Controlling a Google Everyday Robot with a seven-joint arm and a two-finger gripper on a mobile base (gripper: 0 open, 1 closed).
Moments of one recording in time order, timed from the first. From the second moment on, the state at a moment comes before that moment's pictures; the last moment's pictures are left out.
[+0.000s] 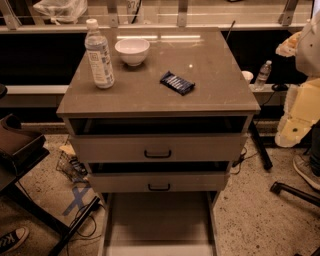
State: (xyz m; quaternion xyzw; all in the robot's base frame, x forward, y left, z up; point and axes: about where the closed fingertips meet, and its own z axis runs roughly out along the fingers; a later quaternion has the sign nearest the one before) arm 0.438 -0.214 0.986 -0.60 0.78 -0.05 0.17
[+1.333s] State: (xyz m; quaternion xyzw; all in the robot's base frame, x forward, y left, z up) arm 0.569 -0.180 0.995 -0.48 0.72 0.12 0.48
